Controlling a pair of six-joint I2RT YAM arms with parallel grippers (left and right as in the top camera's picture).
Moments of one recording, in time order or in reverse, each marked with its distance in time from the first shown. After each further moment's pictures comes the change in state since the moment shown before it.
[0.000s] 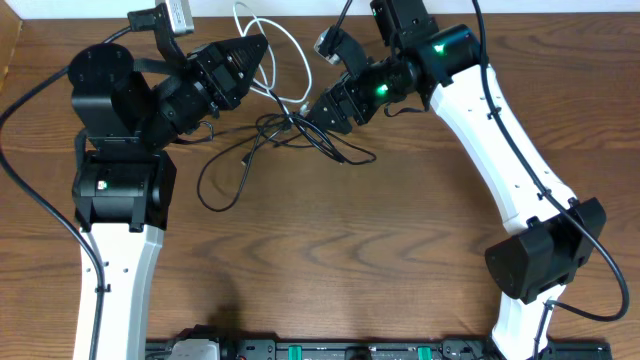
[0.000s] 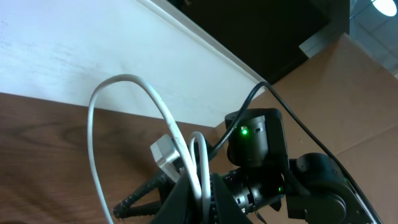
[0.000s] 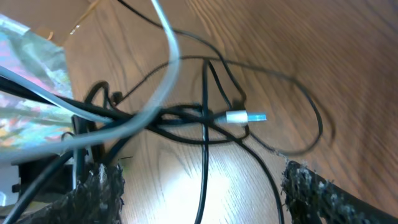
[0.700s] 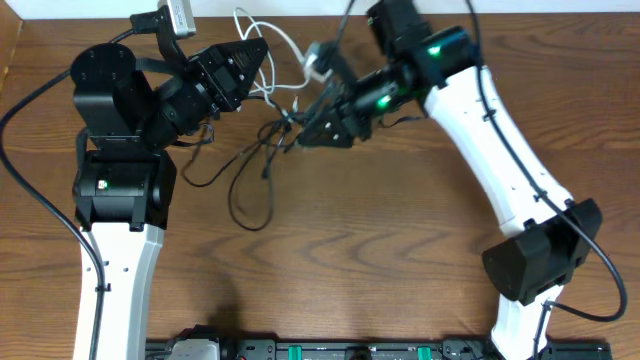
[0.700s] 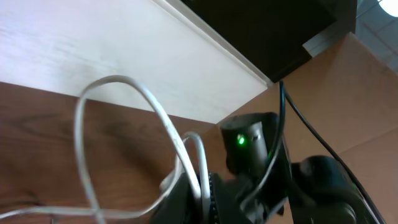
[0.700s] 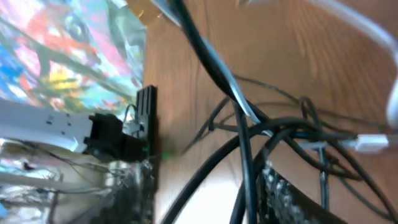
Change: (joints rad) left arm 0.000 0.002 0.000 -0.029 0.000 -0.003; right arm 0.046 0.000 0.000 -0.108 -0.257 -0.250
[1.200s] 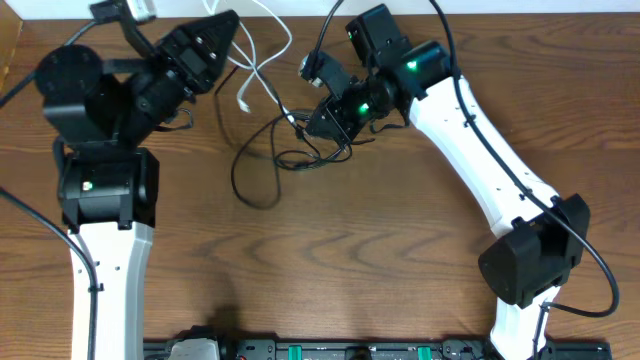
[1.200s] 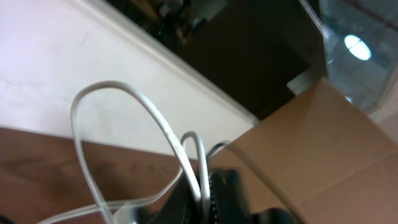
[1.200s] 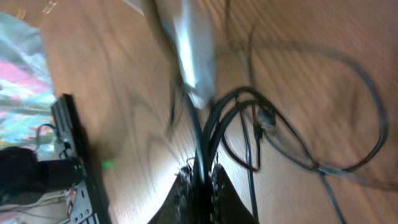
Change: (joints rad) left arm 0.091 -0.002 0.000 0.195 0.003 -0.141; right arm 0.027 0.000 -0.124 0.172 0.369 0.293
